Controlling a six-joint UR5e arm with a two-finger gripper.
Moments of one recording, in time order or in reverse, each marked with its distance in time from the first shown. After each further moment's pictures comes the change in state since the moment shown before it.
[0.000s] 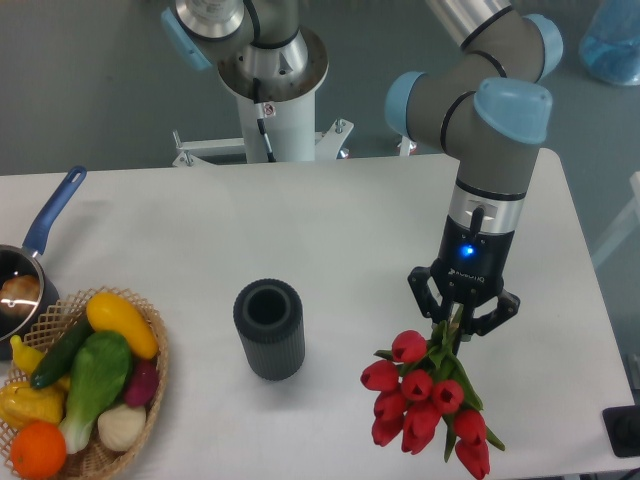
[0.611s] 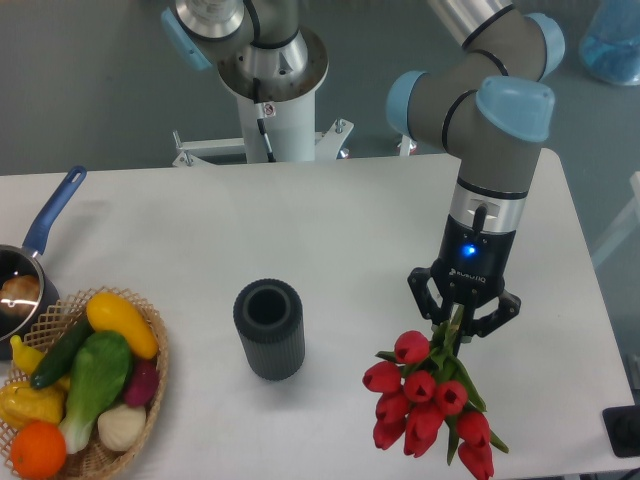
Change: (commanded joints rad) arm 0.000 0.002 0.011 0.003 -0.034 -0.043
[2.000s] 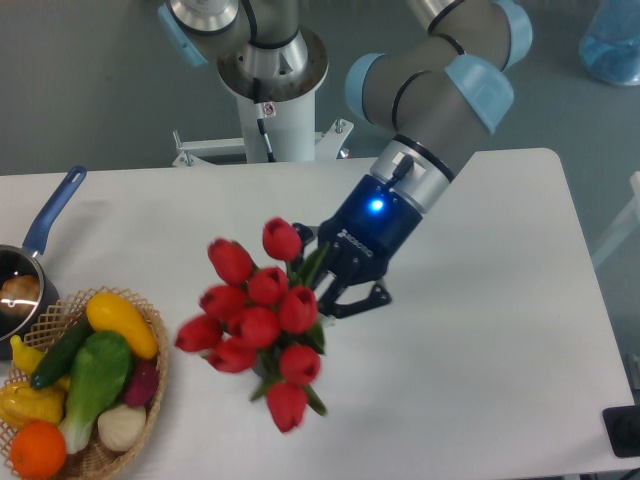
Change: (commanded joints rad) arm -0.069 0.101 -0.149 0.012 -0.745 0.055
